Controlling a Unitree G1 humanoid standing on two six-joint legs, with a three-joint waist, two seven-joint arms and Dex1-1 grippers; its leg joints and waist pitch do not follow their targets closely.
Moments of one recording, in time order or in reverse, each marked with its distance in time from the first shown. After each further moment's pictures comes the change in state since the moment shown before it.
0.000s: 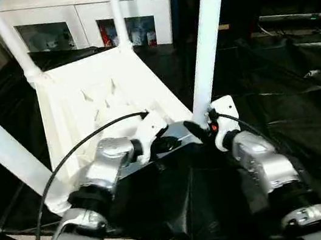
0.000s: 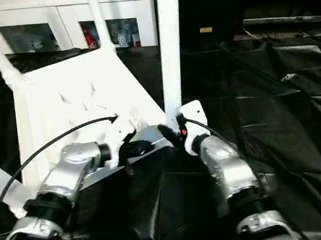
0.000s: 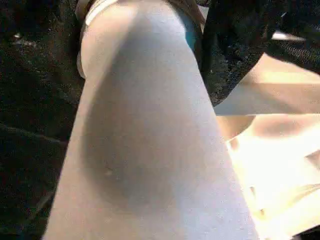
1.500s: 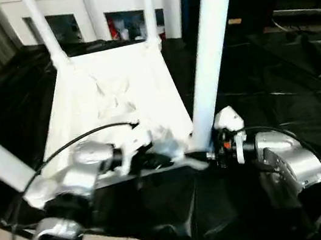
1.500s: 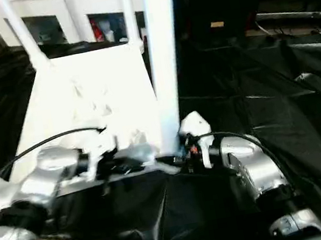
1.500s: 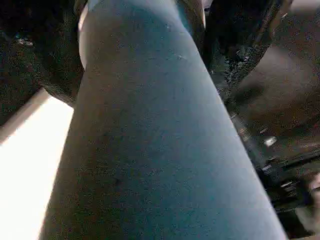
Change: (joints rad) left arm 0.026 0.096 -0.016 -0.023 -0.039 -0.103 -0.248; right arm 0.065 -0.184 0.075 -0.098 0.074 -0.001 0.474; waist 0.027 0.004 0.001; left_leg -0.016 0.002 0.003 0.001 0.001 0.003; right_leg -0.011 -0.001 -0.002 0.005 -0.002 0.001
